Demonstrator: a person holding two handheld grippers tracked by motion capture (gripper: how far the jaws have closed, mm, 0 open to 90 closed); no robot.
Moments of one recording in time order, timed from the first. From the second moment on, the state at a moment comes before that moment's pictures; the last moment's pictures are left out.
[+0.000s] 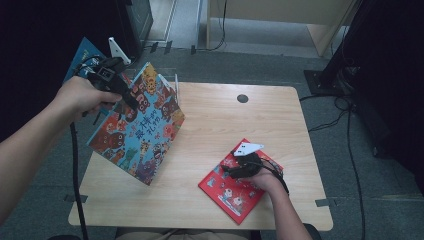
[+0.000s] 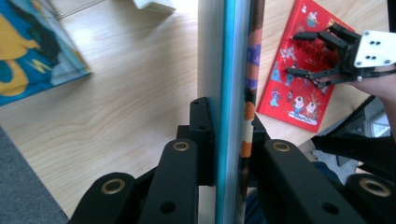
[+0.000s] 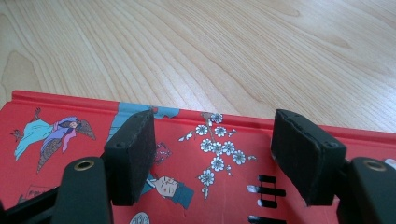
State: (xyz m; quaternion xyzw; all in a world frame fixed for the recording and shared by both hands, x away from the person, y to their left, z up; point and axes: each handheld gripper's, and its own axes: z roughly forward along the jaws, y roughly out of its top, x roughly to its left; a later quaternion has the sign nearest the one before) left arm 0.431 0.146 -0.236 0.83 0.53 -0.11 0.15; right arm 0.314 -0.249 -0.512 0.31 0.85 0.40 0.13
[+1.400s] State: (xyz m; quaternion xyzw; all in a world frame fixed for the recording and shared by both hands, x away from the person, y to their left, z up) left arm 0.402 0.208 -0.210 0.81 0.56 -0.11 0.15; right arm 0.319 -0.252 -0.512 0.30 0.86 0.40 0.12
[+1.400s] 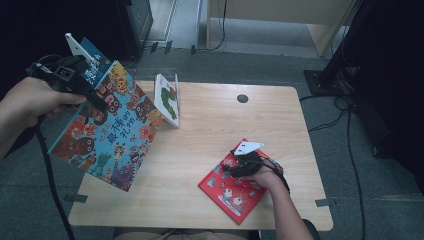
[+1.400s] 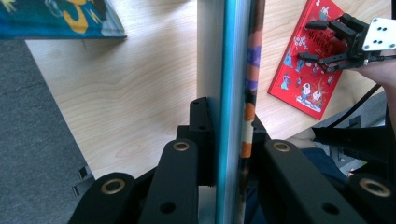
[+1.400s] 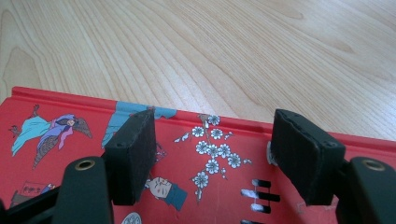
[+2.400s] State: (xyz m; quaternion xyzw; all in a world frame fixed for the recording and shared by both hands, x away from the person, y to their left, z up) left arm 0.402 0.270 -0.209 0.75 0.63 -0.09 0.18; right arm 0.325 -0.249 -0.511 0.29 0.86 0.40 0.12
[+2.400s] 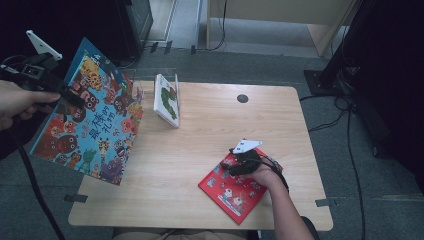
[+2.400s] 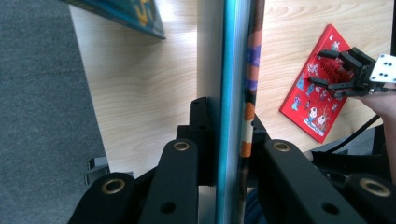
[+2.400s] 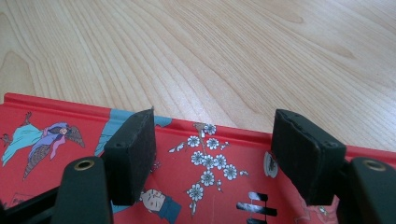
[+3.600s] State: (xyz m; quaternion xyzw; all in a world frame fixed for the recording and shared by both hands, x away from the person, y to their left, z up) left arm 0.425 0.289 -0.184 0.70 0.69 -0.08 0.17; right arm 0.325 -0.248 -0.512 0.30 0.86 0.40 0.12
